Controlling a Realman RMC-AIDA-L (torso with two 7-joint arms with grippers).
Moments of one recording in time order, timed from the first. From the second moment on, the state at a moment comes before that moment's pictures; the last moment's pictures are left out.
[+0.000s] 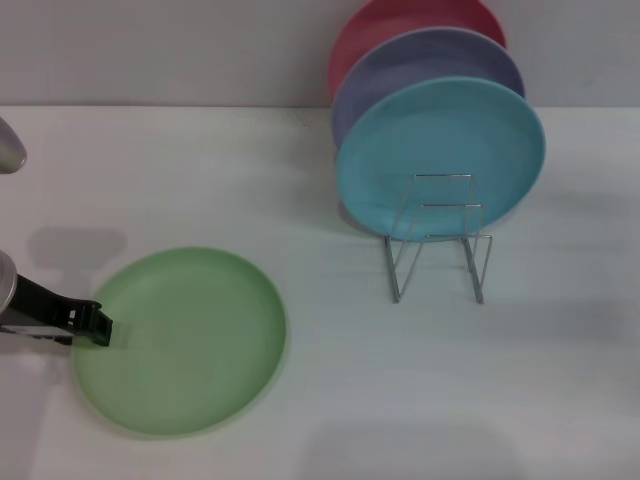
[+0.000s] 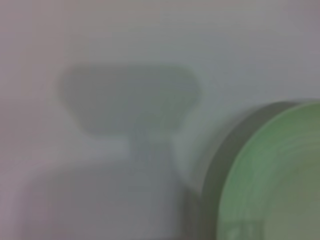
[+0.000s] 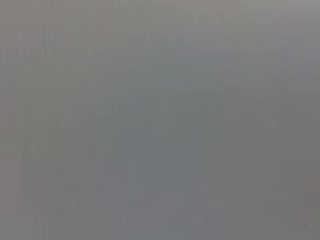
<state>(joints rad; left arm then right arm) -0.44 -2.06 -1.81 -1.37 2.75 -1.47 0.11 0.56 2.04 0.48 -0.09 -1.50 -1.40 0.37</state>
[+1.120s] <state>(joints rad) -0.45 -2.06 -1.80 -1.34 2.76 -1.46 0.13 0.56 2.04 0.48 -0.09 -1.50 -1.40 0.37</state>
